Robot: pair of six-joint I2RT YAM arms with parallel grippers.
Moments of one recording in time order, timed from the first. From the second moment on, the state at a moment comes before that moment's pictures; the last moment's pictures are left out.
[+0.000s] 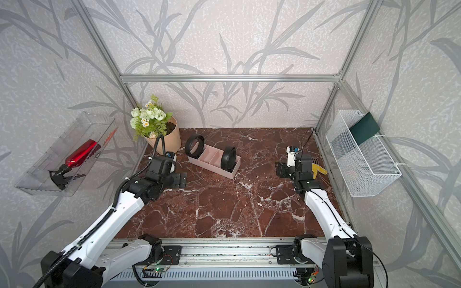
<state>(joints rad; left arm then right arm) -0.32 1.04 0.85 -0.76 -0.28 -0.20 0.04 1.13 0.66 -0.13 -0.23 0.14</state>
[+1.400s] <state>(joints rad) 0.08 1.55 0.37 0.69 0.04 -0.04 0.04 1.59 0.32 0.98 -0.26 -0.08</state>
